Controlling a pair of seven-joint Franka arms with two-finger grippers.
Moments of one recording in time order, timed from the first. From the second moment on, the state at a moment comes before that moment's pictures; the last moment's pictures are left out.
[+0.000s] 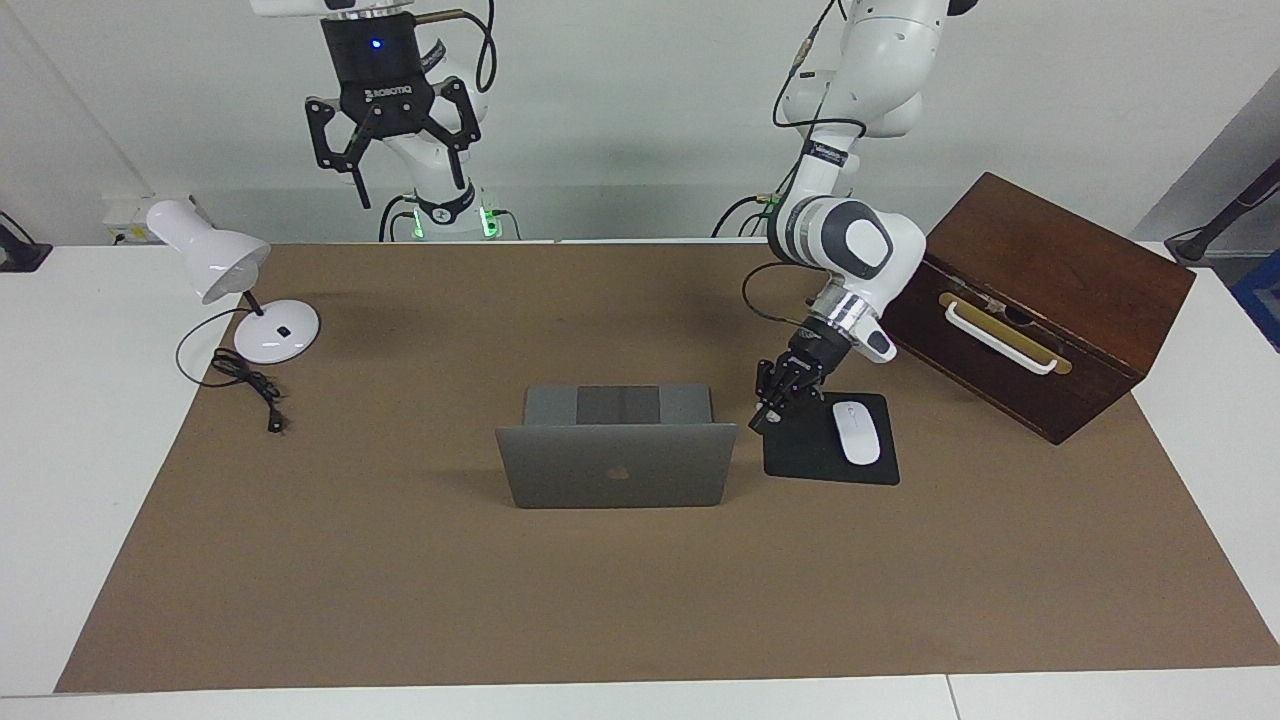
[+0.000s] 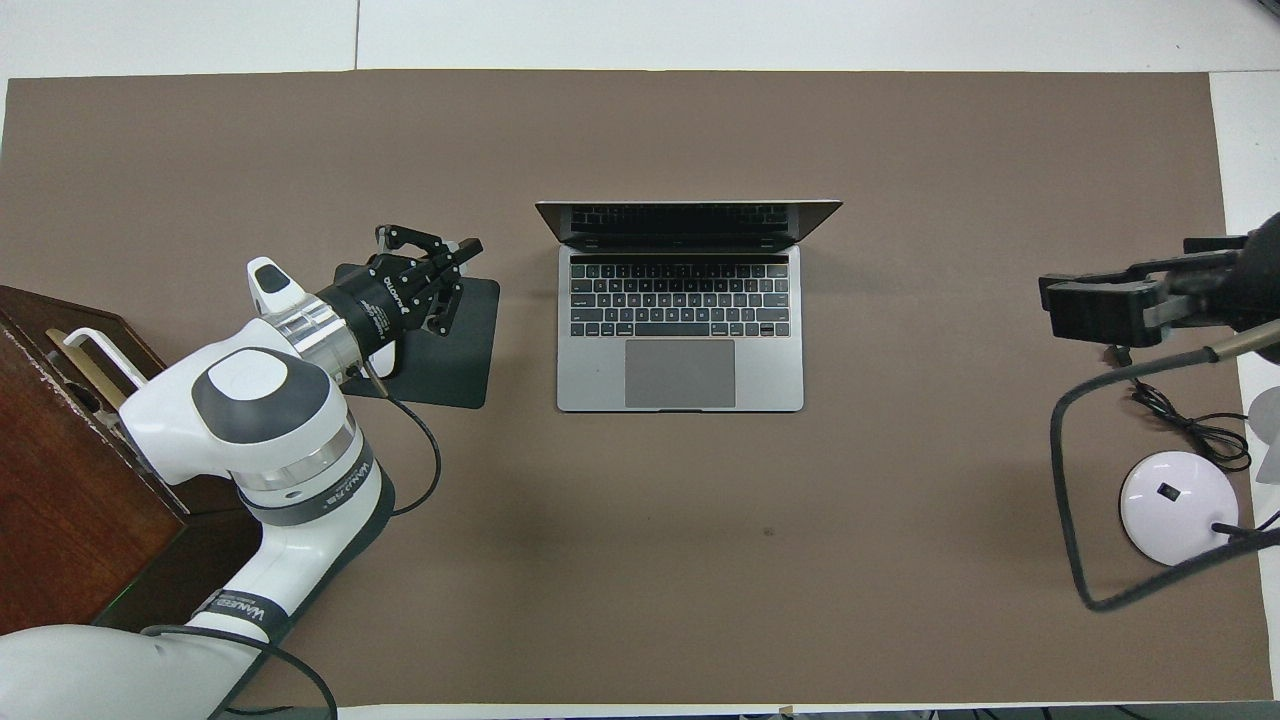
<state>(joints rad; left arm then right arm) -0.20 0.16 -0.14 -2.11 -1.77 2.73 -0.22 0.16 -0.17 0.02 -1.57 0.00 1.68 0.00</state>
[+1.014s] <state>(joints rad) -0.04 0.28 -0.01 -1.72 -0.43 2.40 -0.23 -0.01 -0.20 0.01 -1.68 0.00 1.56 0.07</state>
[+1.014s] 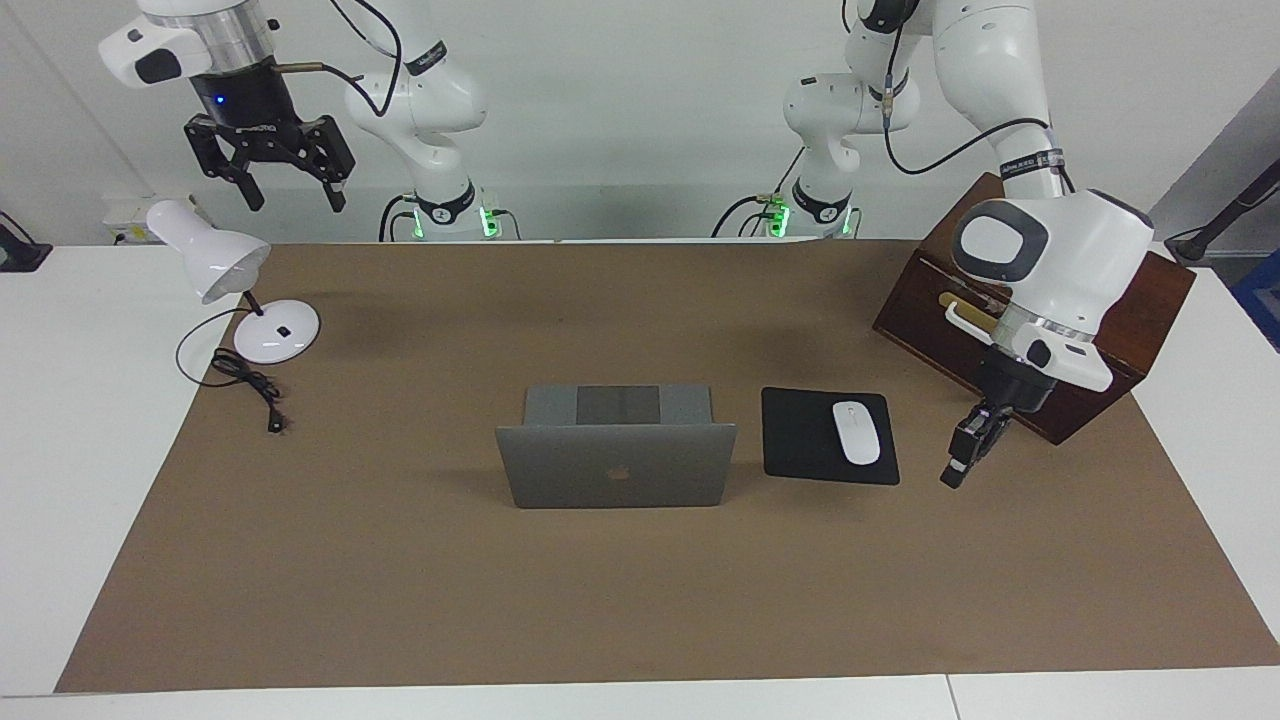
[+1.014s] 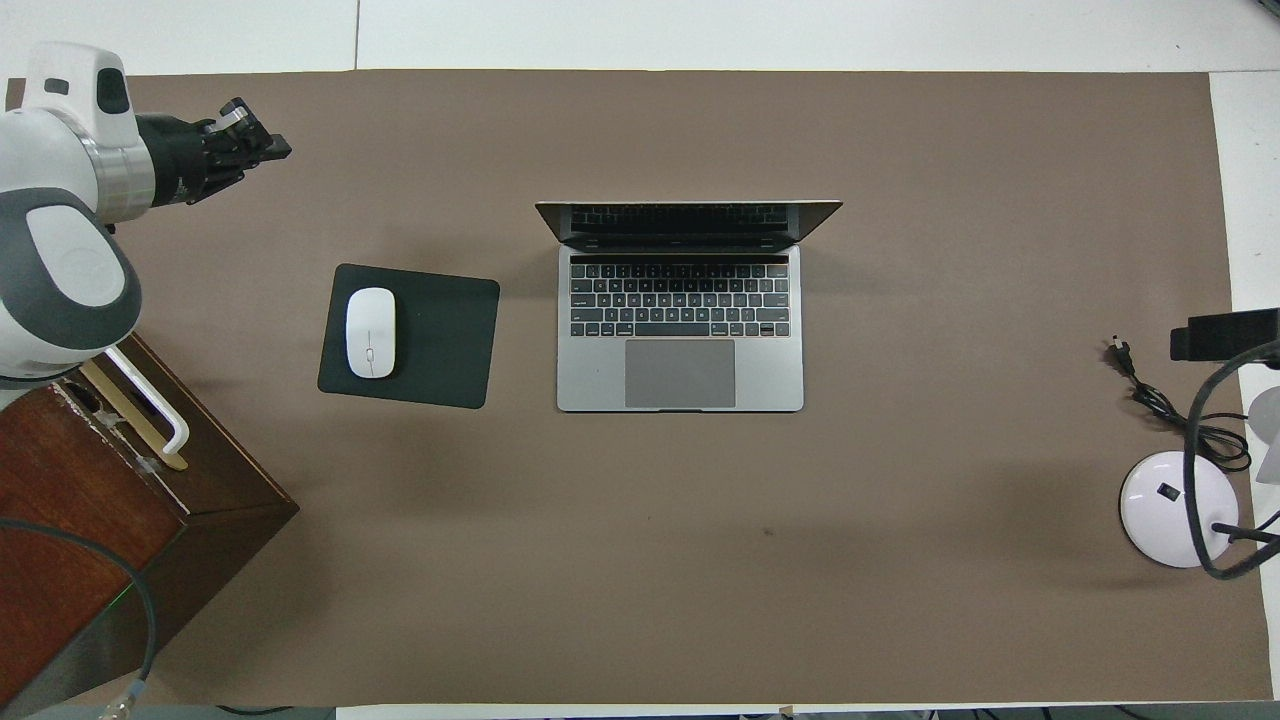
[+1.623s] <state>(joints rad) -0.04 0.19 0.05 -1.55 -0.12 1.80 -0.23 -0.13 -0.13 0.14 -1.69 0.00 1.63 0.07</state>
